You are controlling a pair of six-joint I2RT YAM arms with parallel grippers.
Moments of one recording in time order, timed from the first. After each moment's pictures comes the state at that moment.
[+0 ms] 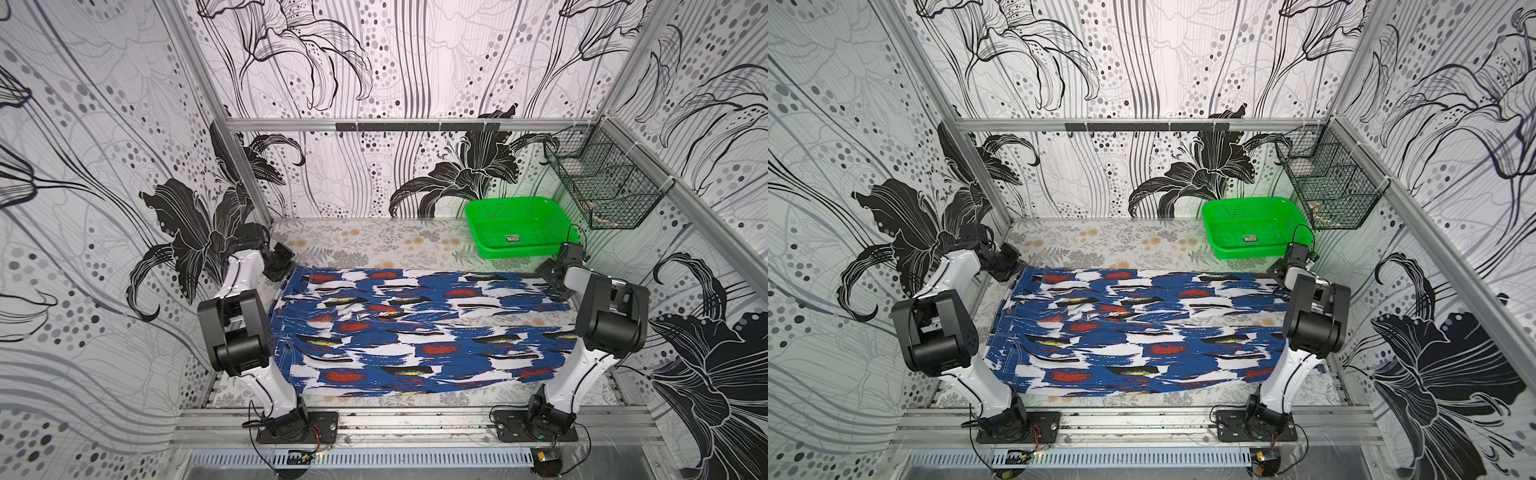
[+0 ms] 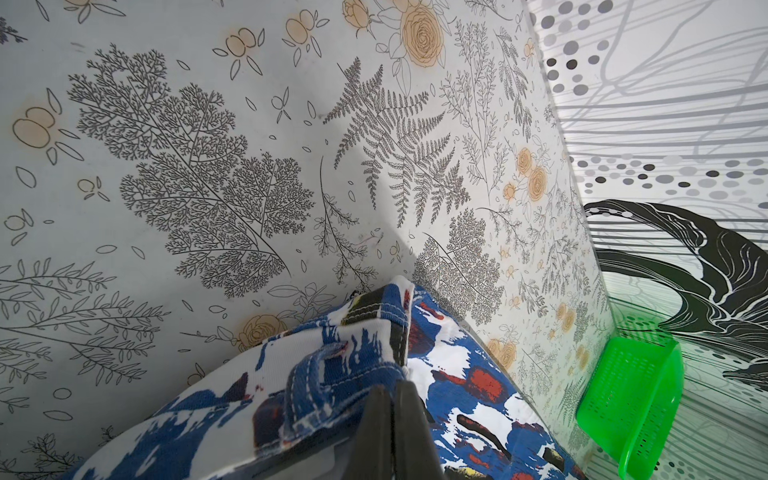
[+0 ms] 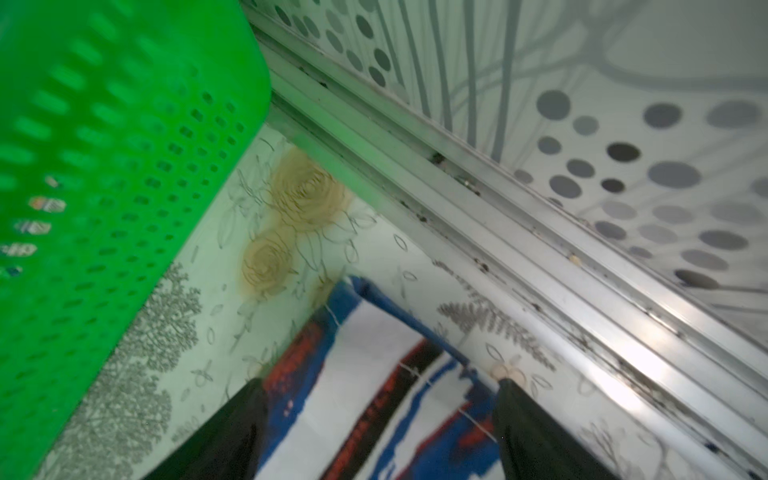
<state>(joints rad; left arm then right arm) 0.35 1.77 1.40 -0.69 0.37 -0.66 -0.34 1.93 1.20 -0.16 0.18 0.54</state>
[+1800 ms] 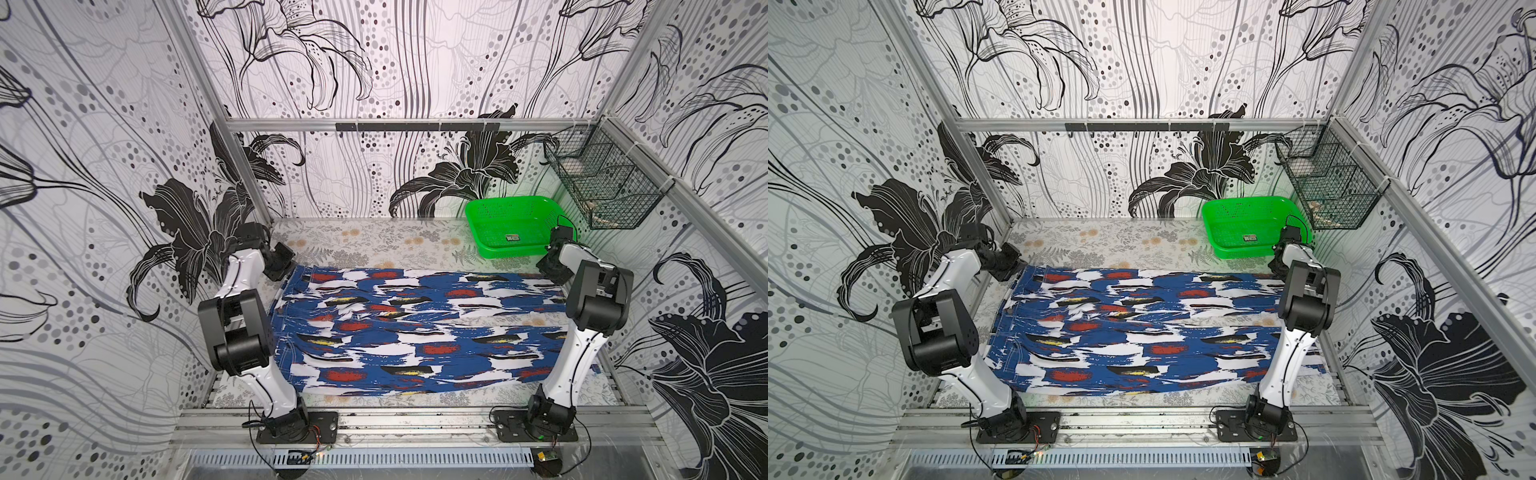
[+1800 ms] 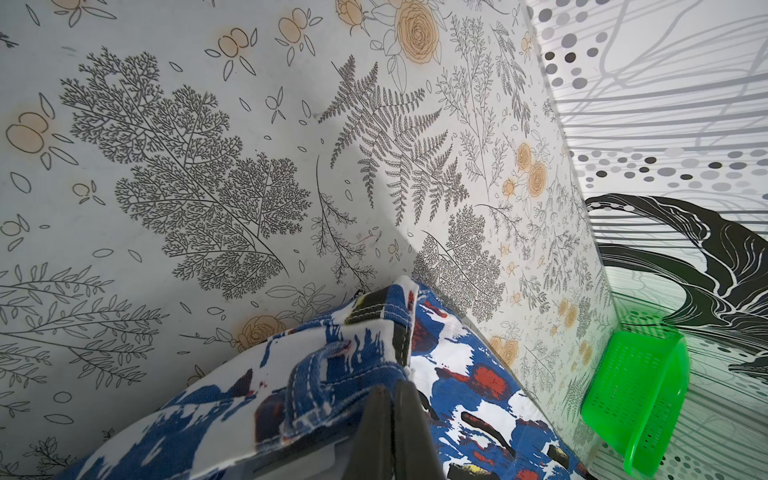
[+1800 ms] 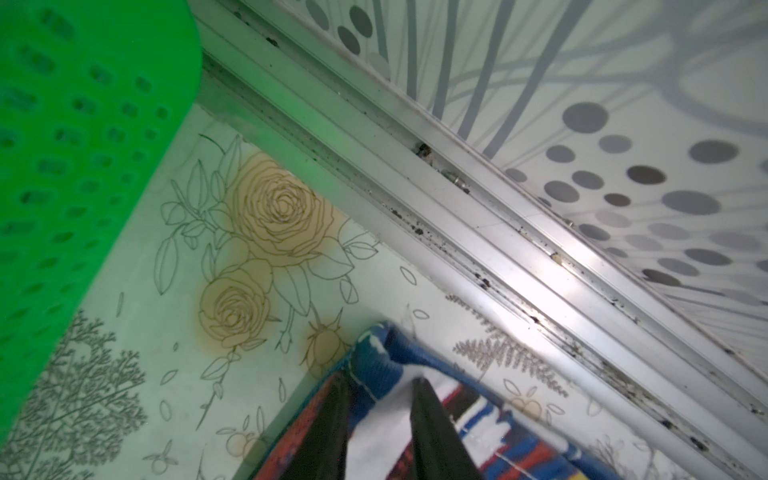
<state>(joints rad) 0.34 1.77 1.41 -0.69 0.38 -0.64 -0.31 2.16 1.60 -0.61 0.30 0.58</state>
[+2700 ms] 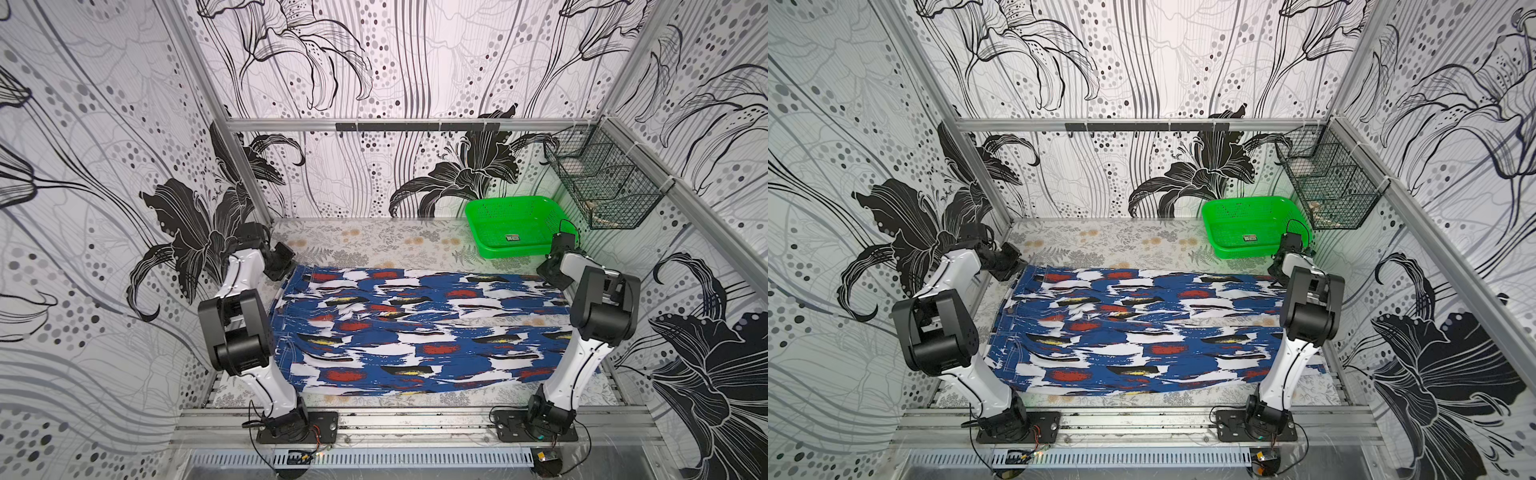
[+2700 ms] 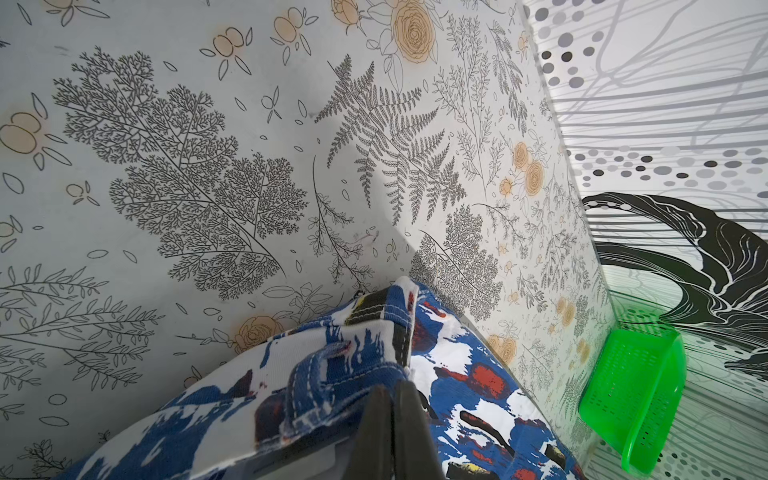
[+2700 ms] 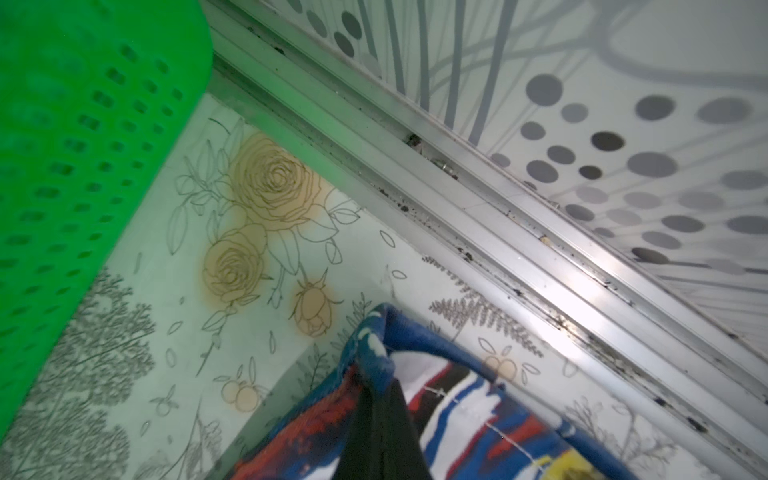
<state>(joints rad) 0.34 1.77 1.41 -0.69 0.38 -0.64 -0.31 1.99 1.37 -0.43 0.28 0.58</state>
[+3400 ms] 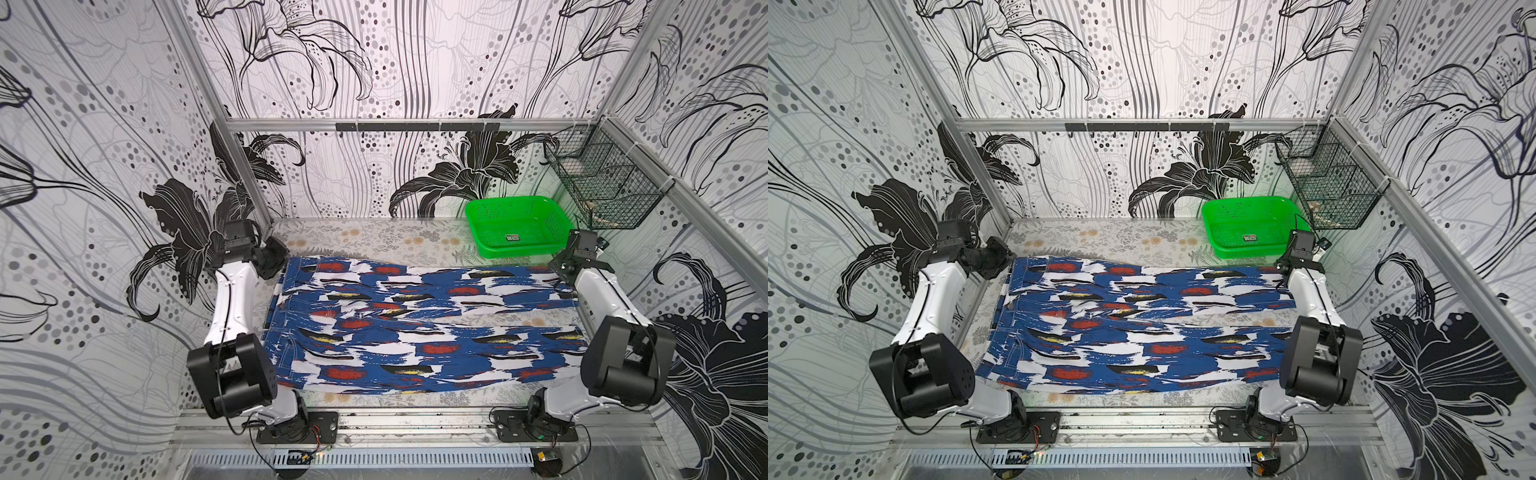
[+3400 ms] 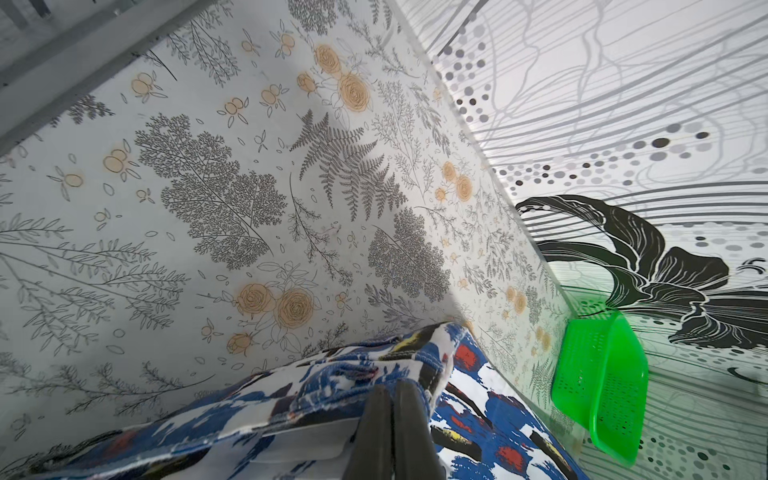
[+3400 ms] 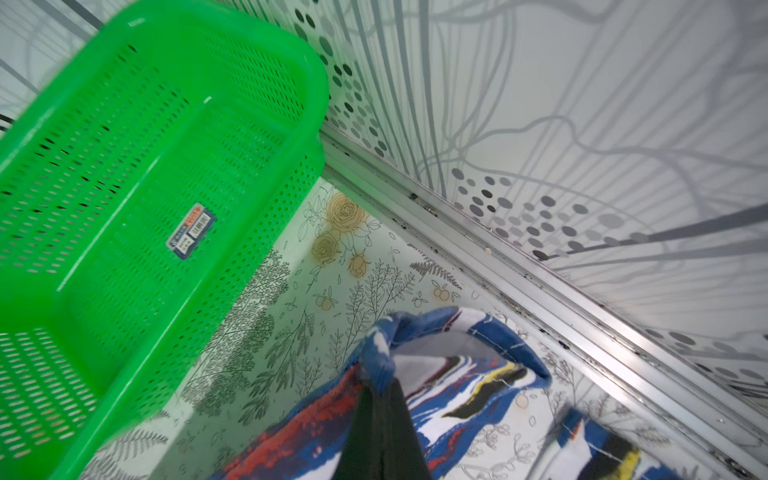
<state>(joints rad) 0.34 1.45 1.34 -0.75 0.35 -0.64 -0.28 1.49 1.14 -0.45 0.29 0.58</state>
